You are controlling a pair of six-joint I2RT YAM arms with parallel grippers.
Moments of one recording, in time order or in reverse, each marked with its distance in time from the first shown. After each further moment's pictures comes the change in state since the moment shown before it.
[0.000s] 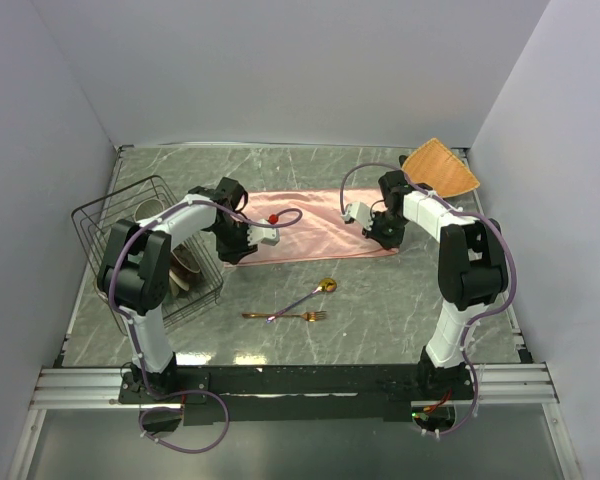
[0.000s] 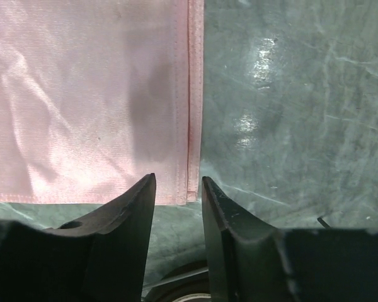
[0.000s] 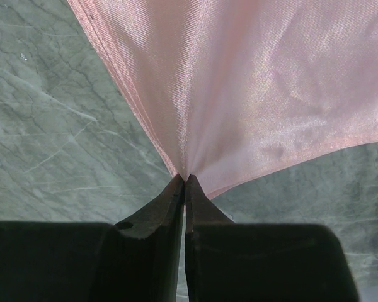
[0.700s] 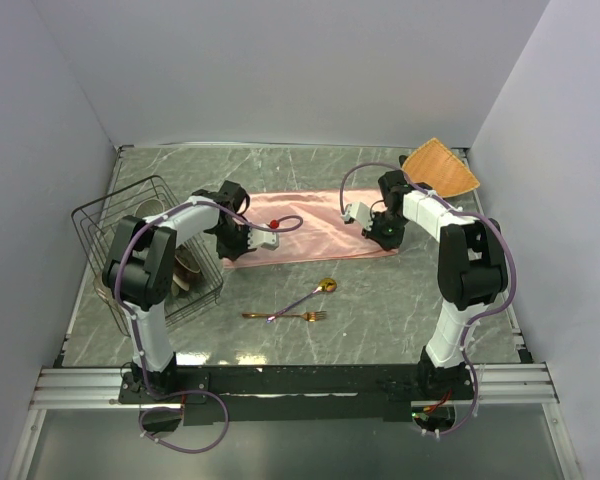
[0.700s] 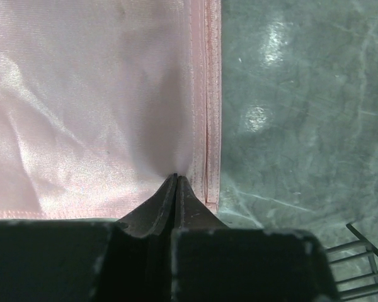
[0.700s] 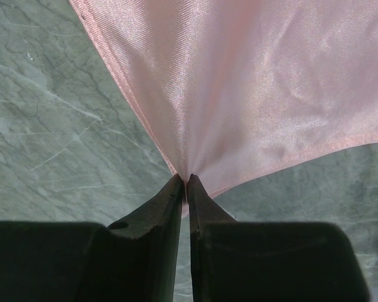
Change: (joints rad) left arm 0.000 0.045 -0.013 0.048 -0.043 0.055; right arm 0.004 0.003 0.007 -0.016 -0.002 0.004
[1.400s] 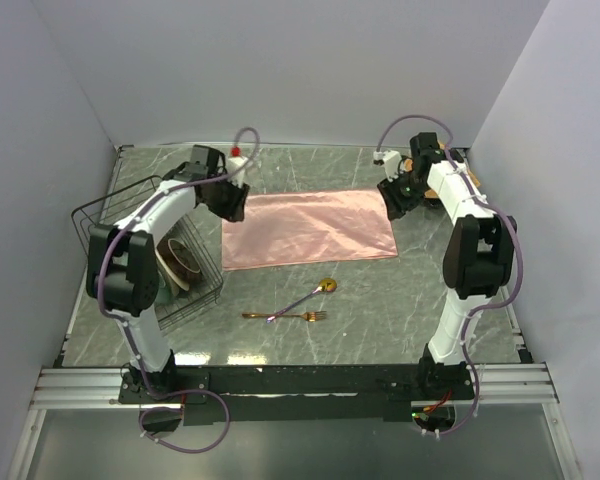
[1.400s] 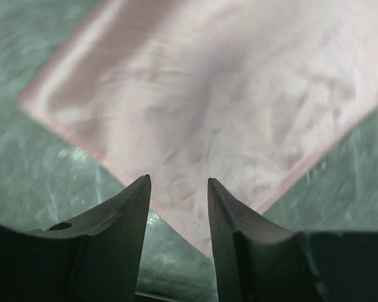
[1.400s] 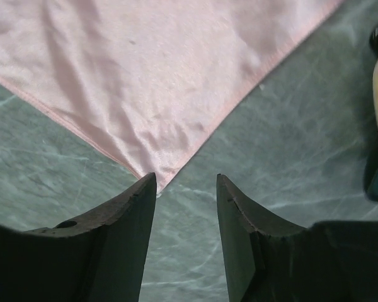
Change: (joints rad) left arm 0.108 -0.060 0.157 0.174 0.111 -0.708; right arm -0.138 0.072 0.365 -0.126 -0.134 0.412
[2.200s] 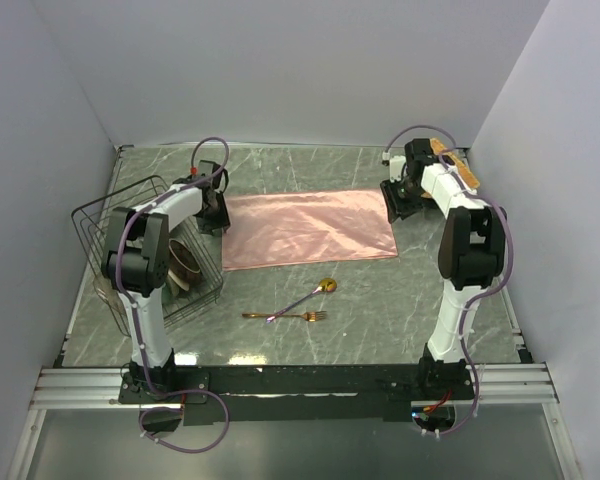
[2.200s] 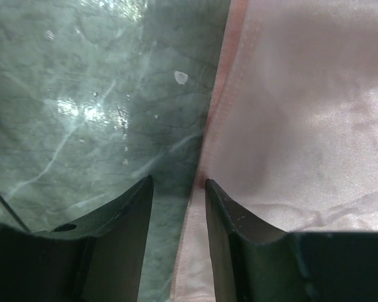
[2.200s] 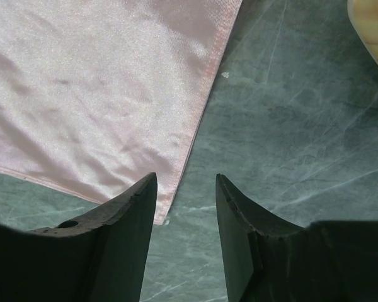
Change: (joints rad) left arm 0.050 0.149 -0.037 0.062 -0.502 -0.881; right arm -0.021 0.097 -0.011 0.097 0.145 0.365
